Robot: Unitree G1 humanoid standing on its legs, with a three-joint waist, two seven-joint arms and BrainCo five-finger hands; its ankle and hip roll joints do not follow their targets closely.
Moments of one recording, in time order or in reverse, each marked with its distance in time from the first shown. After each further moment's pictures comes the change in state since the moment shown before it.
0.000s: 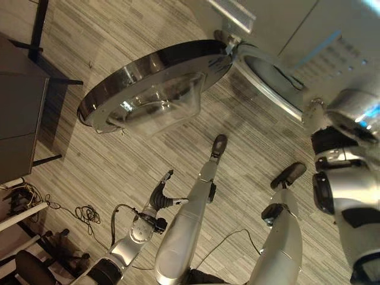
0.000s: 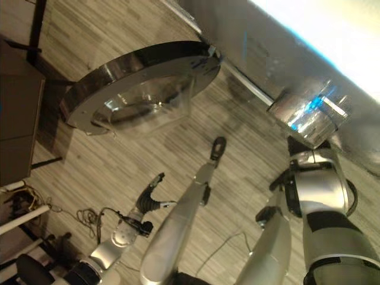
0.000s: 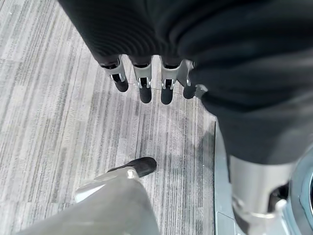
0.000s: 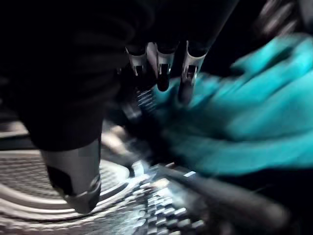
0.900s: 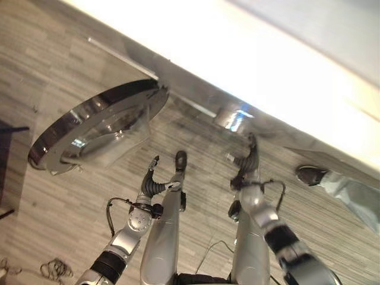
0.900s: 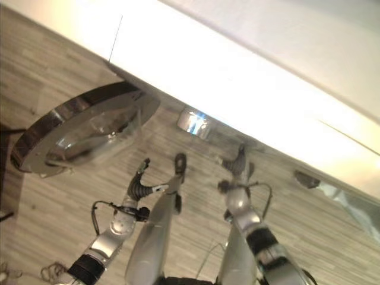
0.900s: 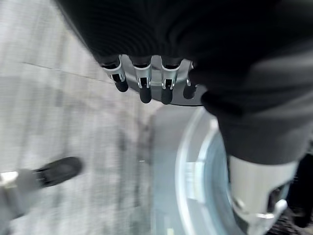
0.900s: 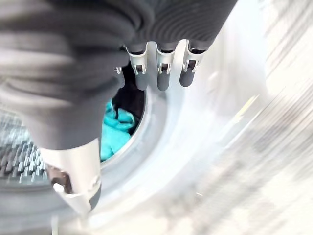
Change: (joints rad) left arm -0.031 -0.069 0.166 0.019 0.078 0.029 0.084; right arm 0.889 0.191 0.353 -0.293 -0.794 0.197 0.027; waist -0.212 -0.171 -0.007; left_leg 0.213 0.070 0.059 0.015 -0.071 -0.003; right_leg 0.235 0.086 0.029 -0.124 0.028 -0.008
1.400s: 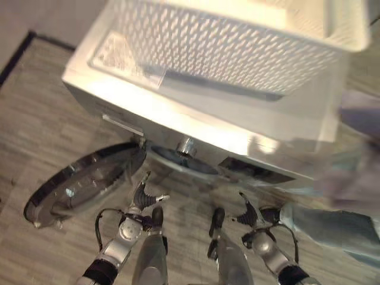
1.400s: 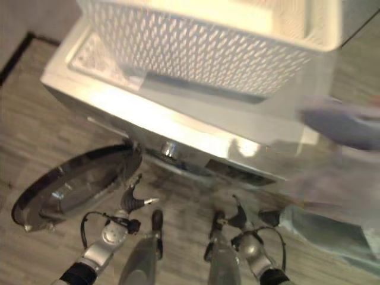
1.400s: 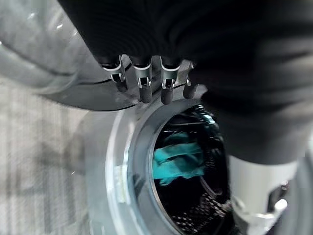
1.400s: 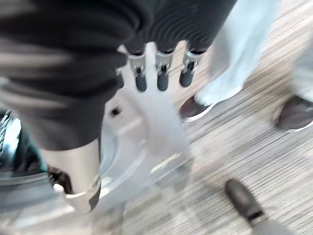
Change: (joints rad) left arm 0.078 0.034 0.019 0.123 0.041 0.005 -0.053; right arm 0.195 0.008 -0.052 0.372 -0.065 0.049 0.183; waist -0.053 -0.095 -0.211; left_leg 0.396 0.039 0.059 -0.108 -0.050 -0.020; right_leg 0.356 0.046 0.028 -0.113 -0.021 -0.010
